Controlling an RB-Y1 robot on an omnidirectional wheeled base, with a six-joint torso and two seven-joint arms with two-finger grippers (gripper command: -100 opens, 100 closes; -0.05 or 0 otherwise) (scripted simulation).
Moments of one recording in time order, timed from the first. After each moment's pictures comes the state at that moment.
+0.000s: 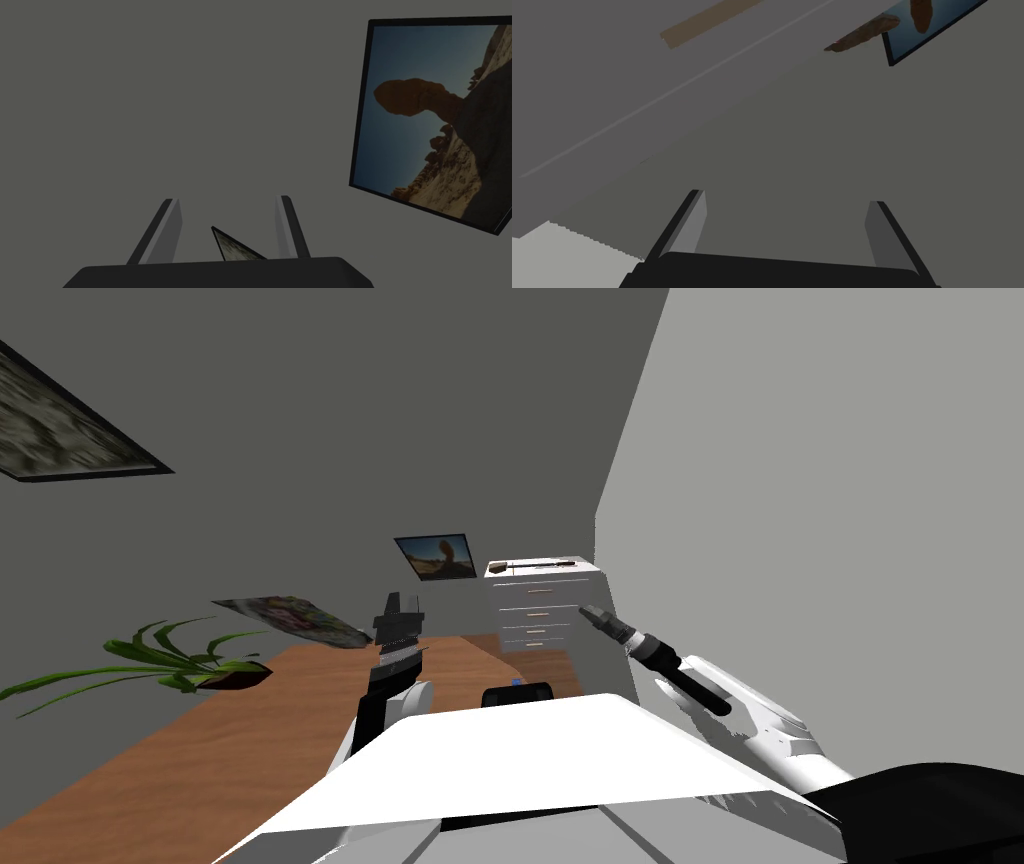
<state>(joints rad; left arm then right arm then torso) 0.53 0.02 0.06 -2.23 0.08 -0.51 0.03 0.55 -0.77 -0.12 -1.86 0.35 -0.62 0.02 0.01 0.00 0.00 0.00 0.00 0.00</state>
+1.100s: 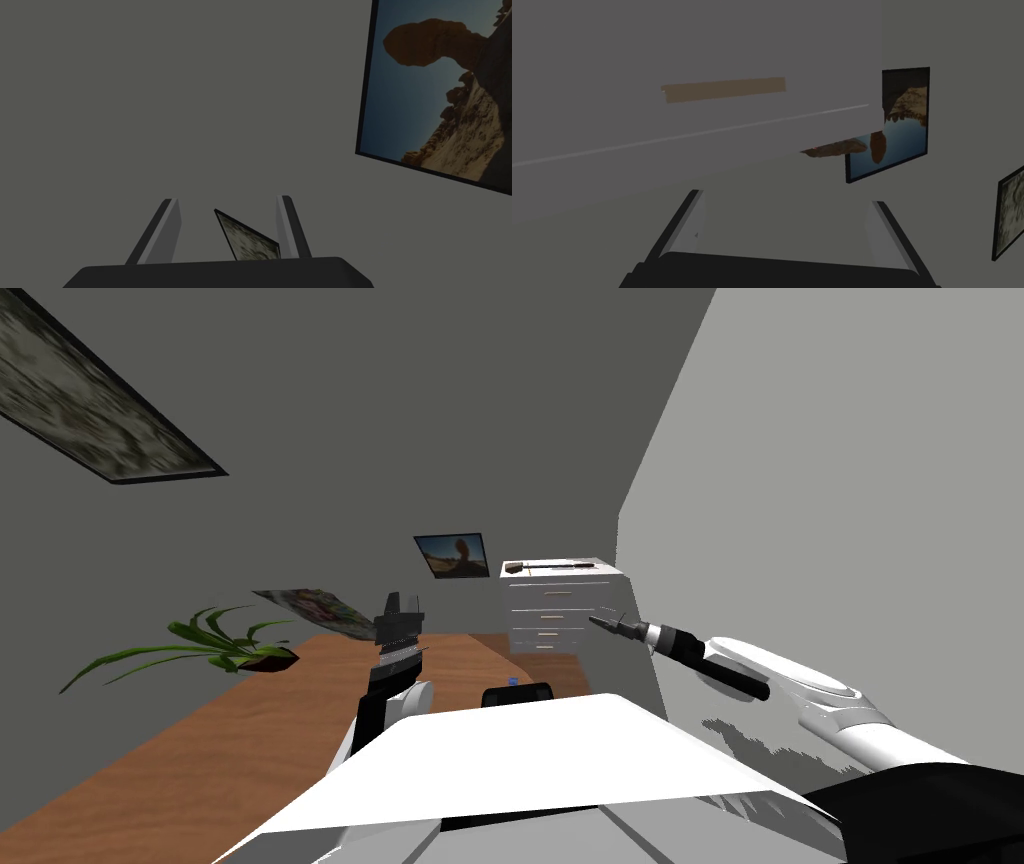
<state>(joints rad) 0.53 0.02 0.06 -2.23 0.08 -0.51 0.03 0.55 -1.07 -0.14 -1.71 0.48 -0.67 0.05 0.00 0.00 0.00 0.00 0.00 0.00</state>
